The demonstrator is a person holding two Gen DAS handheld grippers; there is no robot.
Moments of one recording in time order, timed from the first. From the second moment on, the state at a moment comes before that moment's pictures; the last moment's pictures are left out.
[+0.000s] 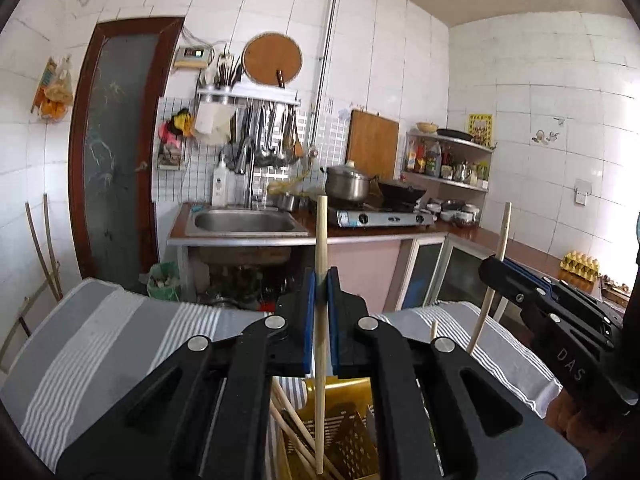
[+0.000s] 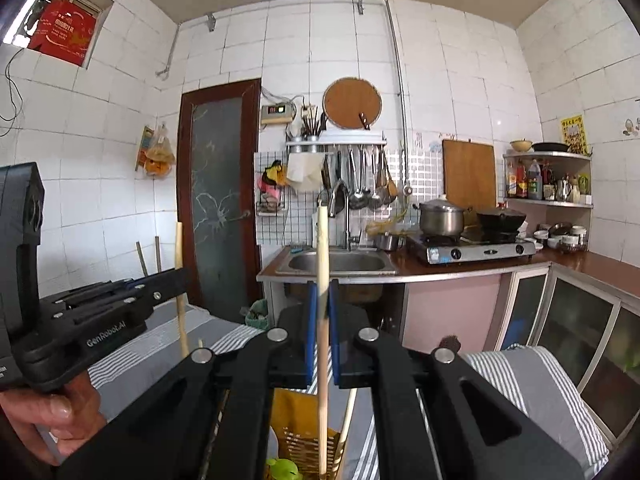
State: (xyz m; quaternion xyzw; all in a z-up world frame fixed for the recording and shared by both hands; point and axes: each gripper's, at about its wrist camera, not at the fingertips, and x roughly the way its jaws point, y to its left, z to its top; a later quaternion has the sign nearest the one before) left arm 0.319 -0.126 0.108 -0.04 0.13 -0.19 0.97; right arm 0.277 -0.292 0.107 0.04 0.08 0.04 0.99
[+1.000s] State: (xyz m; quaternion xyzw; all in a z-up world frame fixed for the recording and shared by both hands) left arm 0.254 -0.088 0.124 0.02 0.11 -0.13 0.98; right arm 0.200 -0.314 0.126 0.04 0.07 -0.01 1.00
